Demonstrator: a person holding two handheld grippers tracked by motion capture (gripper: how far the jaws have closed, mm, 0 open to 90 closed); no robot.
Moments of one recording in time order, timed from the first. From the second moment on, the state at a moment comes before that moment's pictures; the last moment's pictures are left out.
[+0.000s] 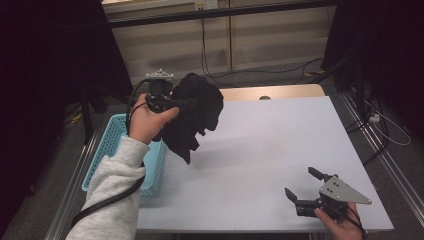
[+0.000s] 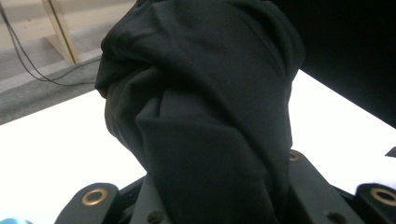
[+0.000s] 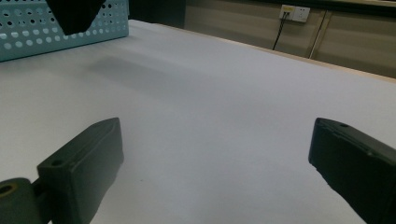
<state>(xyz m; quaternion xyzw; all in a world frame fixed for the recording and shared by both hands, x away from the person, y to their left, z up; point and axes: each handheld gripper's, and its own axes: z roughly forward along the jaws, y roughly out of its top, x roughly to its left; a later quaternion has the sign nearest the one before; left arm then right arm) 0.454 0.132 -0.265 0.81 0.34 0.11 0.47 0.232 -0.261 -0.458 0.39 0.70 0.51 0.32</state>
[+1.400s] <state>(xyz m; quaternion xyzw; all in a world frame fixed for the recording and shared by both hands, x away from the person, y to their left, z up) 0.427 0.039 -0.400 0.86 0.26 0.05 0.43 0.232 -0.258 -0.458 0.38 0.70 0.51 0.32</state>
